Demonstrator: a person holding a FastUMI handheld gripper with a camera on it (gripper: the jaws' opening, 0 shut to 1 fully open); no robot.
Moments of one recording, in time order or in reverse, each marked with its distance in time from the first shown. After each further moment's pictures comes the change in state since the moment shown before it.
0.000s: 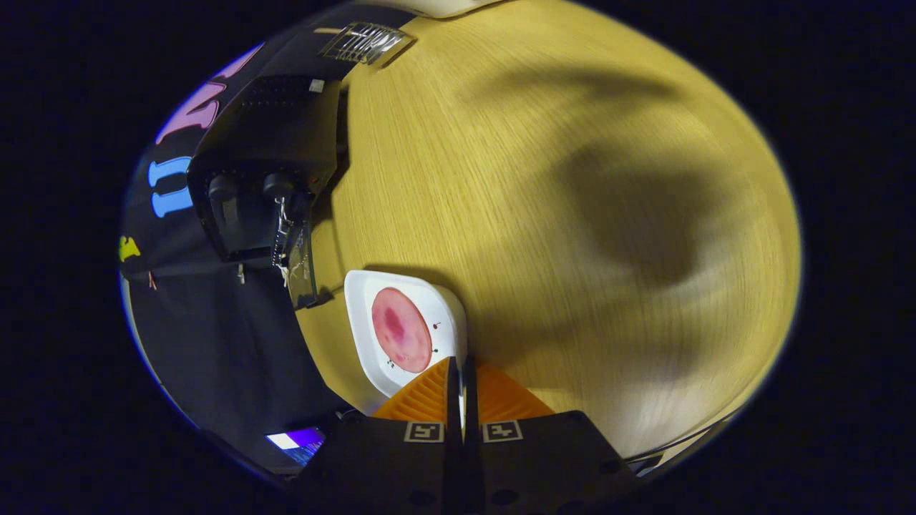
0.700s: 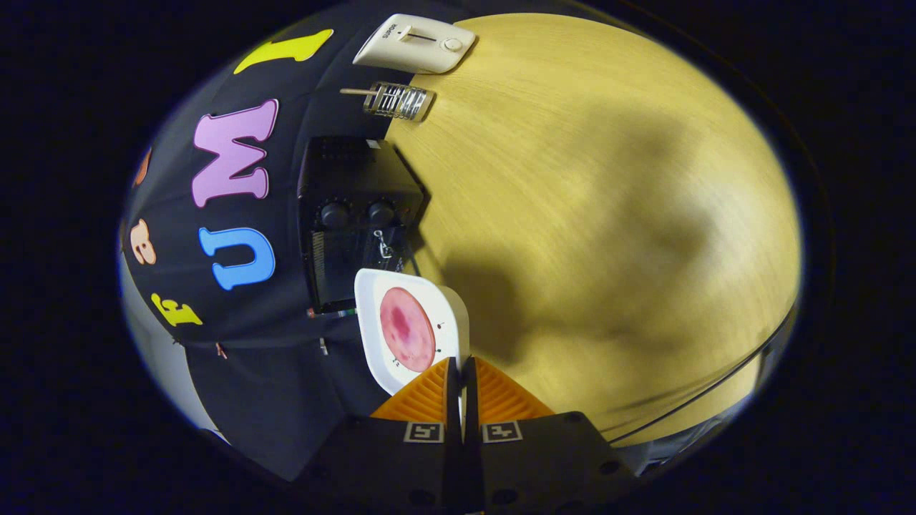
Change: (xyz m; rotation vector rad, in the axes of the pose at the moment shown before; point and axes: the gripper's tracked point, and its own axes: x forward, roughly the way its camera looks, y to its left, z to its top) arm -0.026 0.125 -0.055 0.288 -0.278 0.279
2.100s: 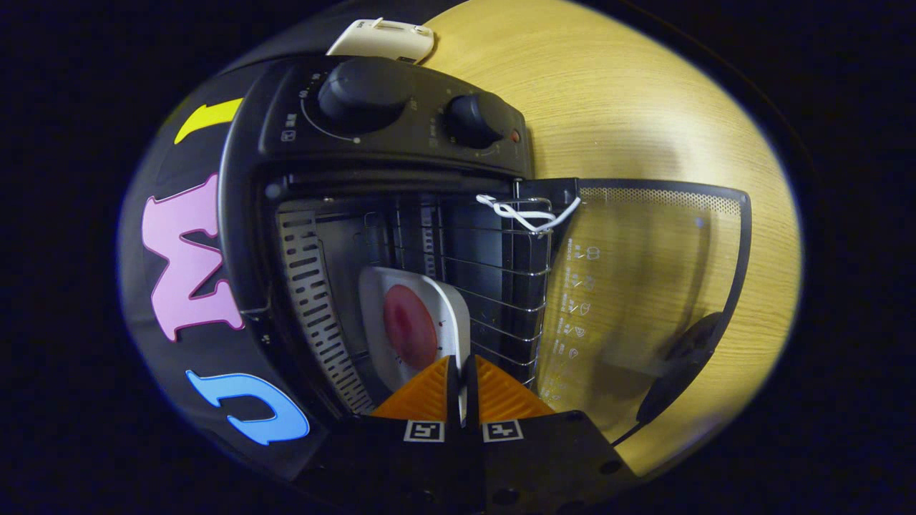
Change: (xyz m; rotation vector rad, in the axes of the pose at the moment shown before) arm 0.257 0.177 0.042 0.536 -0.472 0.011
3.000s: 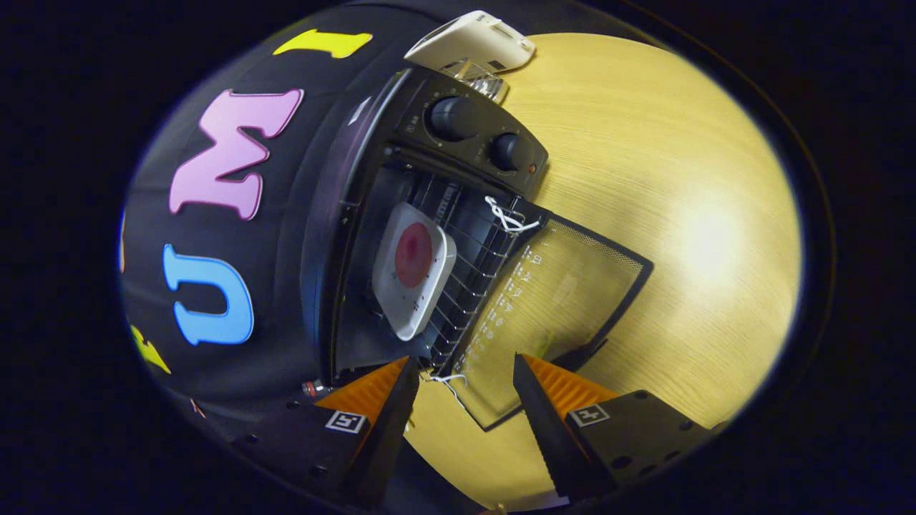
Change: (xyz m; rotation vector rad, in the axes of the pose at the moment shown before) arm -0.106 -0.051 -0.009 -0.525 0.088 -0.002
